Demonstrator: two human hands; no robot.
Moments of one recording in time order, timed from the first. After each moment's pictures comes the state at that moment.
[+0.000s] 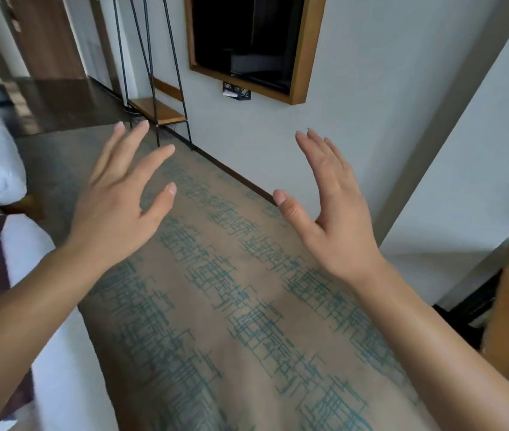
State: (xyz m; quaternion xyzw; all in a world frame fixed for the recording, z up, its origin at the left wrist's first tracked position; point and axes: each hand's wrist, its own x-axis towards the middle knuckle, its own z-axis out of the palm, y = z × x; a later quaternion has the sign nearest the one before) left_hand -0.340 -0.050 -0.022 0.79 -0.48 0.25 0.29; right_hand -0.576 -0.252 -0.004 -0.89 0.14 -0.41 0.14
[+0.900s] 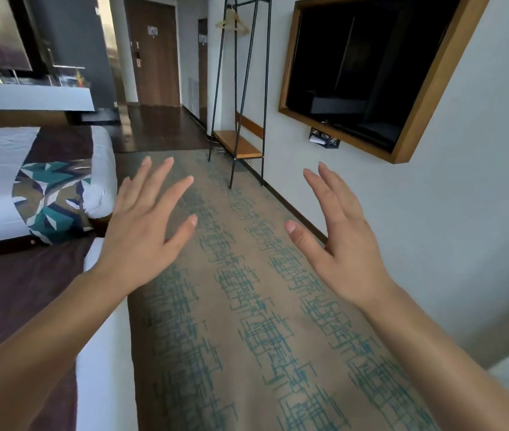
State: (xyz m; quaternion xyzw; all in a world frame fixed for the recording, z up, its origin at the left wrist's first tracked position) left_hand -0.049 -0.027 -0.013 0.86 -0.37 0.27 0.23; right_hand -0.223 -0.283 0.016 -0.93 0.03 -0.34 0.15
